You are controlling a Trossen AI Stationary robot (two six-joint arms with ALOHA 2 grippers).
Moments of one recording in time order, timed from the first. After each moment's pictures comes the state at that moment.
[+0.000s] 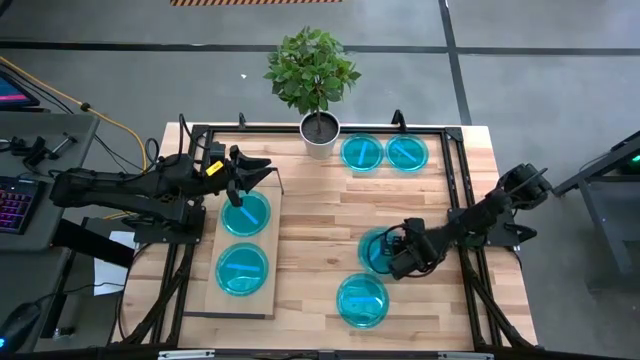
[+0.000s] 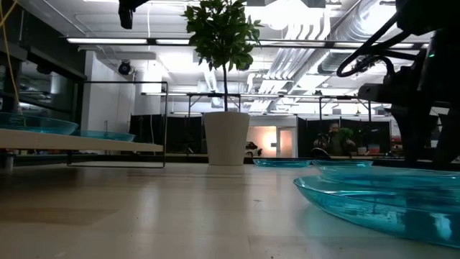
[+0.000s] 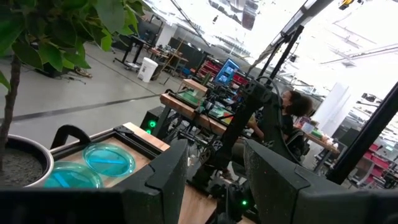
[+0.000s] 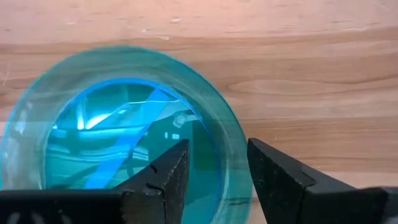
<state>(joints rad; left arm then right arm) 0.00 0.74 0.60 0.28 -0.26 -0.44 0.52 1.56 0.80 -0.85 0.31 2.14</state>
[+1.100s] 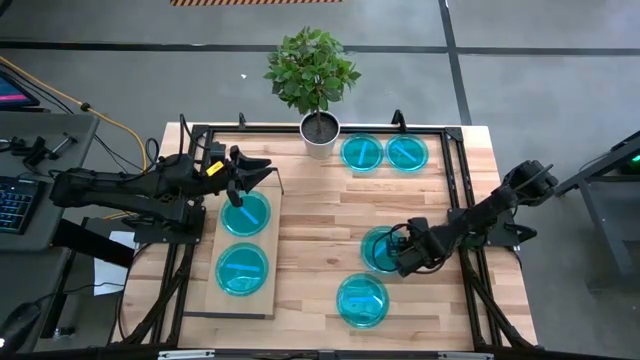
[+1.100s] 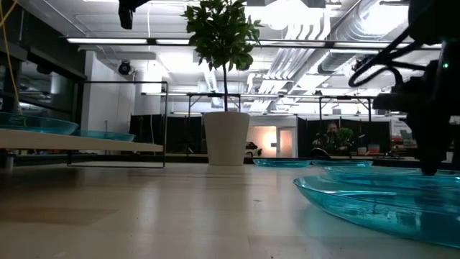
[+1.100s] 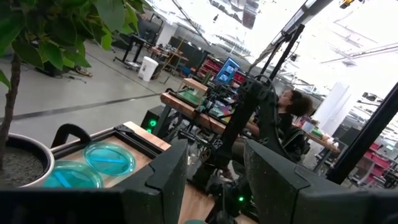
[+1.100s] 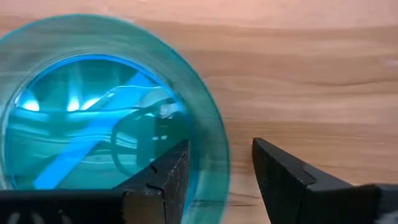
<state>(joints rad) 0.00 0.74 0.60 0.28 -0.26 -0.44 0.52 1.49 0.69 -0.76 0.25 2.07</state>
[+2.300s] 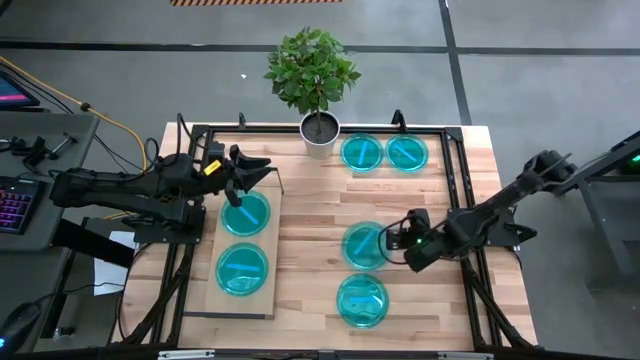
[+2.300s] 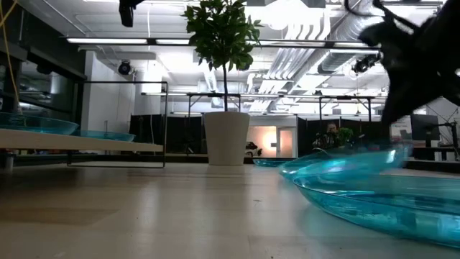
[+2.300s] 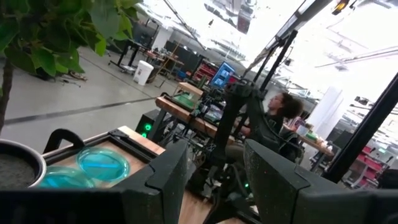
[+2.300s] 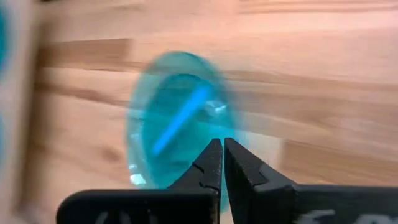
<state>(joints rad) 0.00 0.74 0.60 0.31 -0.25 -0.44 0.55 1.23 0.67 -0.62 0.53 1.94</state>
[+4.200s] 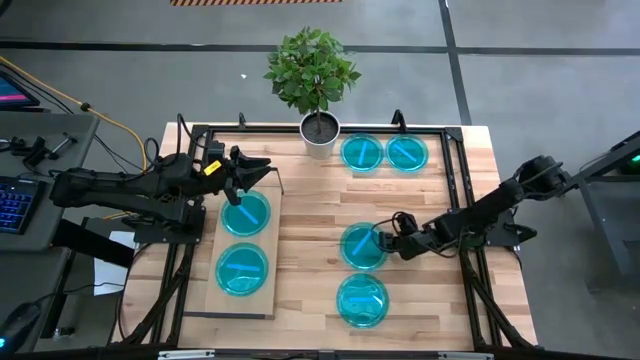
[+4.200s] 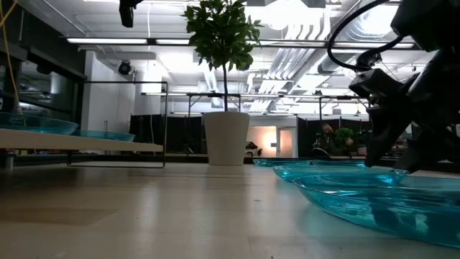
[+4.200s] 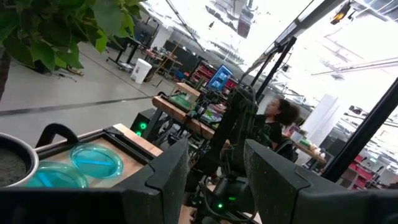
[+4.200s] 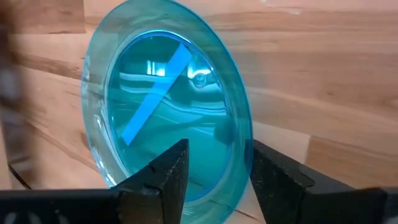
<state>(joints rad) 0.00 0.74 0.60 0.31 -0.25 -0.49 0.41 1.39 0.40 -0.04 0.30 1.84</state>
